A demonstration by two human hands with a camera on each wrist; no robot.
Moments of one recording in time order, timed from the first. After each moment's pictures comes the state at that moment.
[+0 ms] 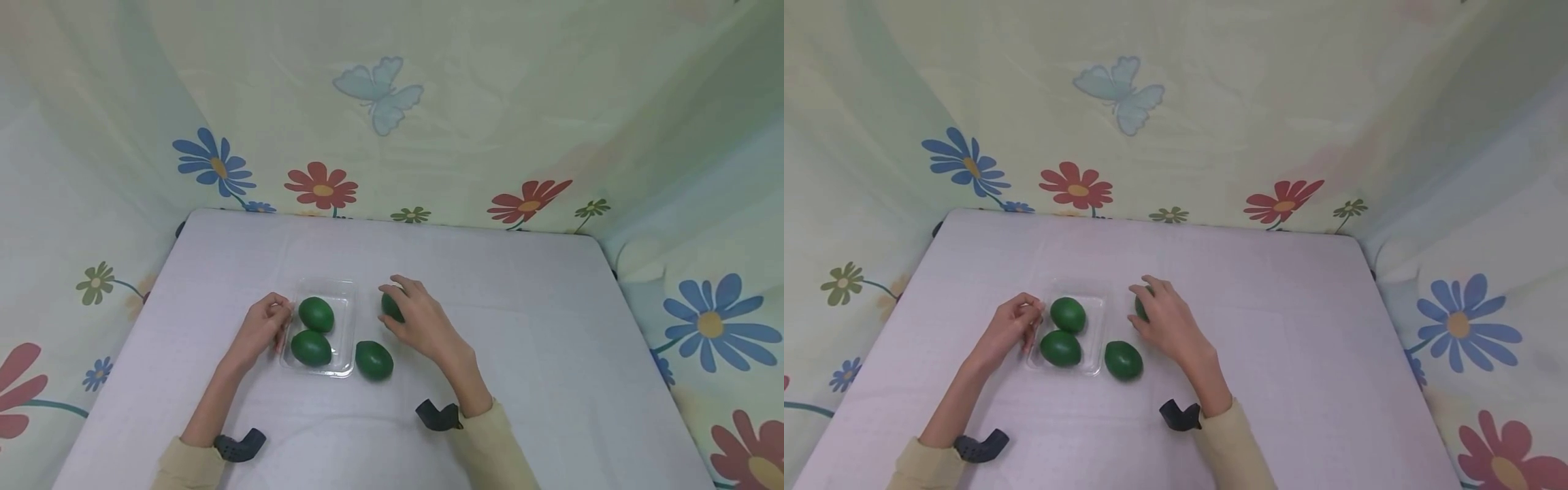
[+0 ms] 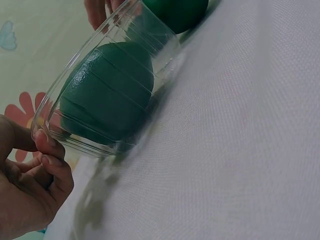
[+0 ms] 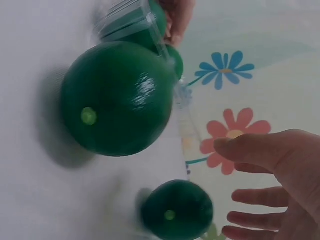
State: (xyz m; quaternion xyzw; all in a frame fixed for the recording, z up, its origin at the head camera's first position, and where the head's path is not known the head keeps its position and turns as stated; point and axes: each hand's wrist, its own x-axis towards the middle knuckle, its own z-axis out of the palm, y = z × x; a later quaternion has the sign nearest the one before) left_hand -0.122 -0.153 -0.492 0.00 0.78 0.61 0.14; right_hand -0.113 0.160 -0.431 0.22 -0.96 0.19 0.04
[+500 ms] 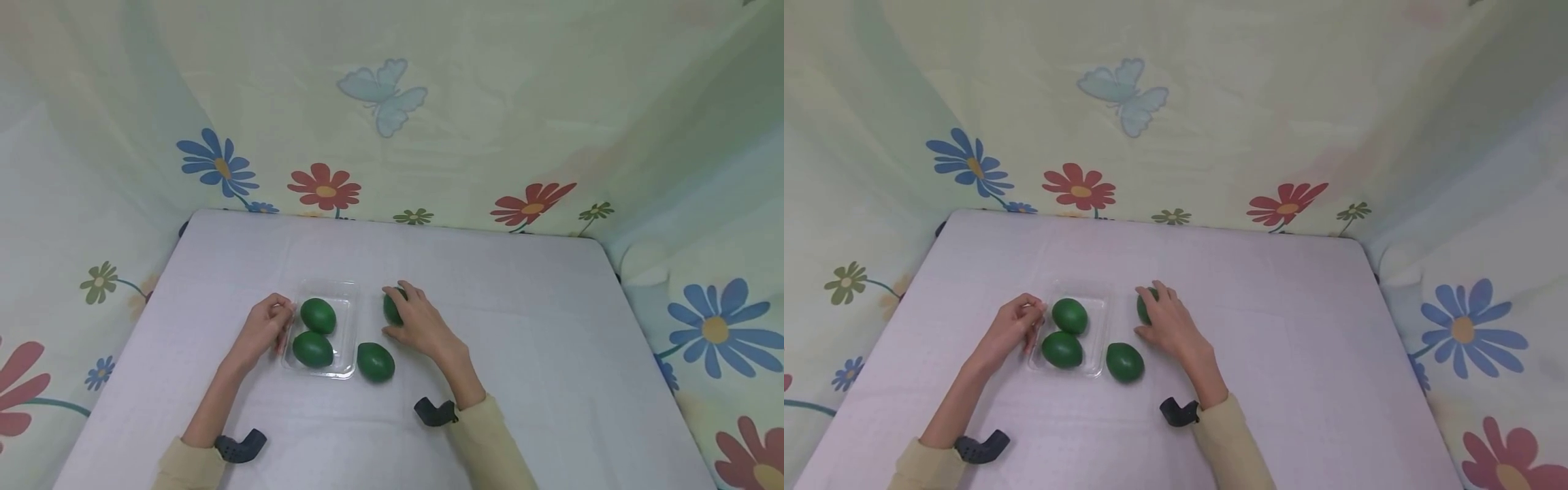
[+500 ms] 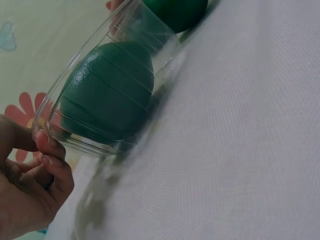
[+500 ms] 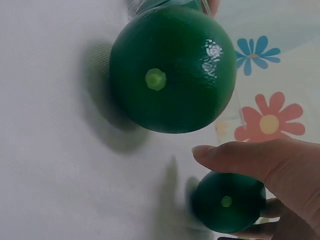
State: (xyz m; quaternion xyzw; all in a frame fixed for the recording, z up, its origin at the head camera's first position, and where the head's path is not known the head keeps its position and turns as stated) left_hand -0.121 -0.153 -0.491 0.00 0.78 0.61 0.14; right_hand -0.127 0.160 -0.460 0.16 -0.97 0.18 -0.07
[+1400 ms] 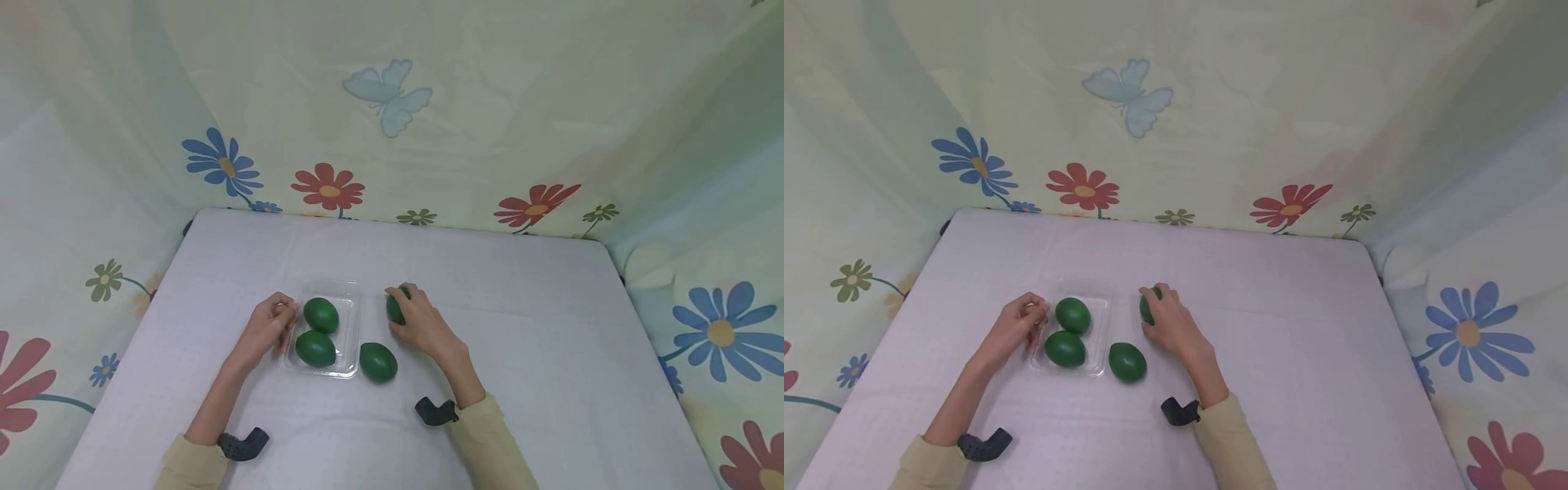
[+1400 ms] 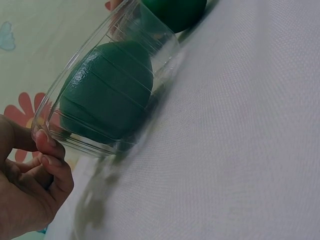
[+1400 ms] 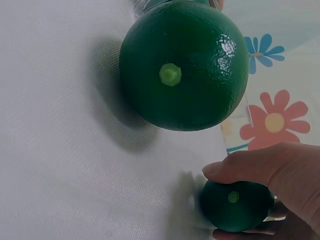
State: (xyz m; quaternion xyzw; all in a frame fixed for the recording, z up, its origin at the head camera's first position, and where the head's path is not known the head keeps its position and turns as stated) left_hand -0.122 -0.153 -0.491 0.00 0.78 0.60 0.14; right_hand -0.132 0.159 -0.469 0.14 -0.97 0.20 -0.08
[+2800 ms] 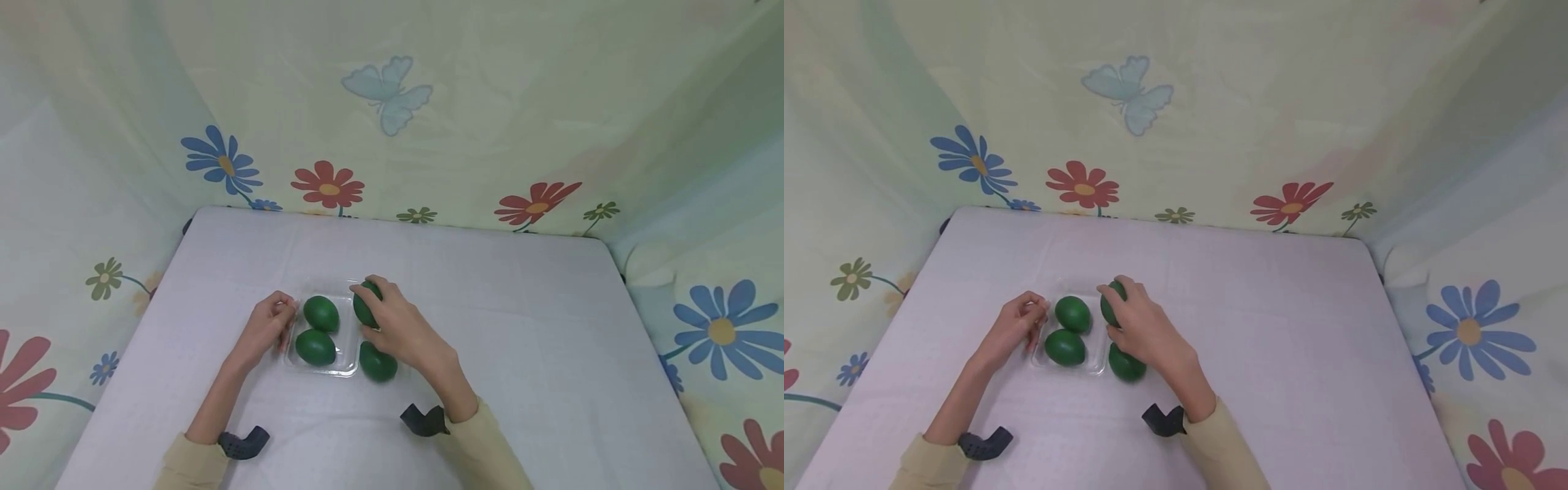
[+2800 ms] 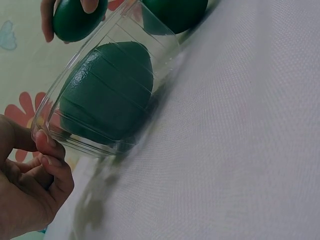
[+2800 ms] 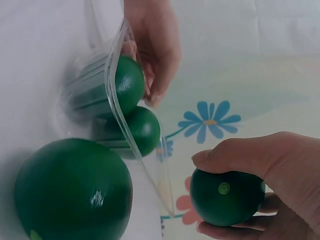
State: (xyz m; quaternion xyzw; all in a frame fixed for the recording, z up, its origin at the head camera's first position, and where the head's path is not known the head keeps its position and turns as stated) left_hand -0.122 -0.154 -0.493 0.00 0.77 0.62 0.14; right_hand -0.104 0.121 -0.411 0.28 -0.94 0.19 -0.01
